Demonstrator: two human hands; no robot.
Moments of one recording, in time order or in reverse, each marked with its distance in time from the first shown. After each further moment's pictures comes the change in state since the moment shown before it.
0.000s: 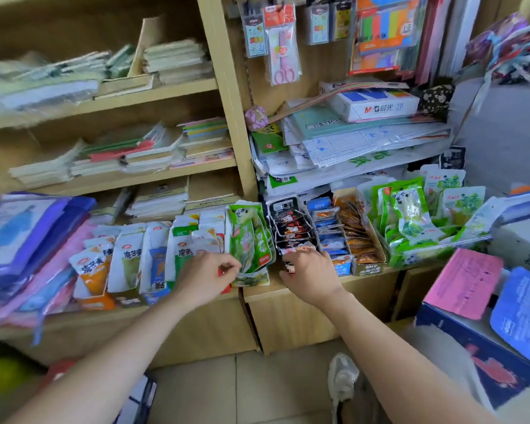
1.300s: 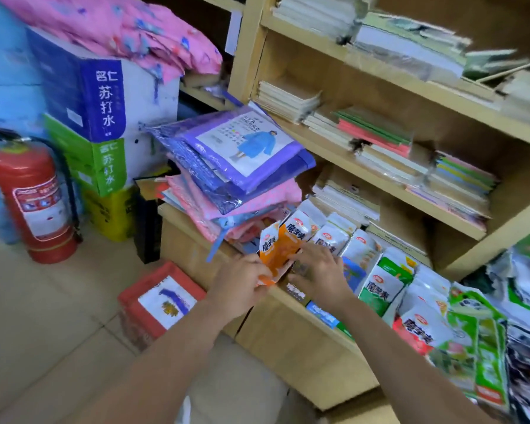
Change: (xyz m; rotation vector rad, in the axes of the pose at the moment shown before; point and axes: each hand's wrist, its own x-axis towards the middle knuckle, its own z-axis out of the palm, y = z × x) left_hand -0.134 -0.312 -0.032 -0.175 0.397 -0.314; right_hand 0.145 -0.337 0.171 0.010 -0.255 -0.595
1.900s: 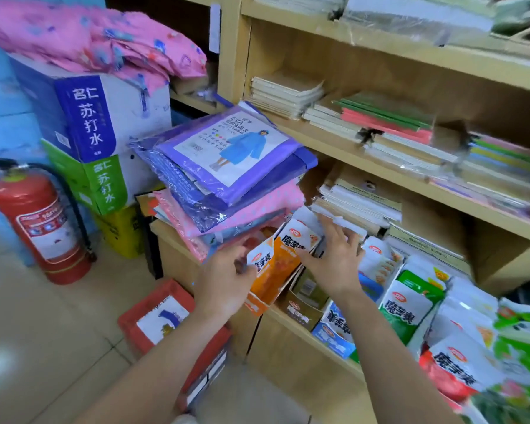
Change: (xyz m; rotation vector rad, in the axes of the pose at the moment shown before) left_hand 0.039 0.019 -0.014 -0.138 0.321 -0.429; right_hand 0.061 0.026 -0.005 0.254 0.267 0.273
